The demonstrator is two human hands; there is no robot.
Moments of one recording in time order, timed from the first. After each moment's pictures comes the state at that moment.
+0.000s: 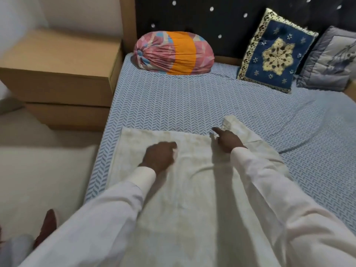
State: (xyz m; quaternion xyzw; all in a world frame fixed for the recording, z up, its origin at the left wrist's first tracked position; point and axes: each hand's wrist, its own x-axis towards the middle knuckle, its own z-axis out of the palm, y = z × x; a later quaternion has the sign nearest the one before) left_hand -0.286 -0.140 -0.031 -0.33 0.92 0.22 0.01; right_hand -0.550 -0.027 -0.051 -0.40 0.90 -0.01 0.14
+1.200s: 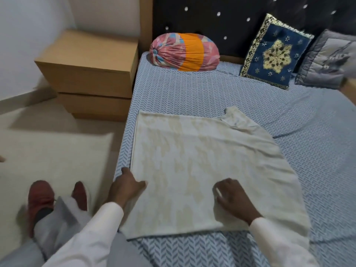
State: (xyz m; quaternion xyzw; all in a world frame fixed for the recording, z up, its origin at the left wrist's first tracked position) left_hand -0.063 -0.072 -0.048 -0.58 0.73 0.36 0.06; right_hand -0.339 0.188 -0.070 -0.52 0.83 -0.17 0.12
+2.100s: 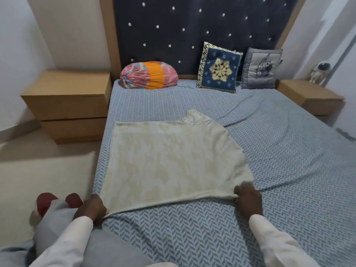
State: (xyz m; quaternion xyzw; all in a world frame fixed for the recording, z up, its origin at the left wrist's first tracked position) left_hand 0.039 0.015 -0.063 -0.60 0.73 0.29 0.13; right_hand -0.323 0.404 -0.062 -0.28 0.96 -0.04 0.00
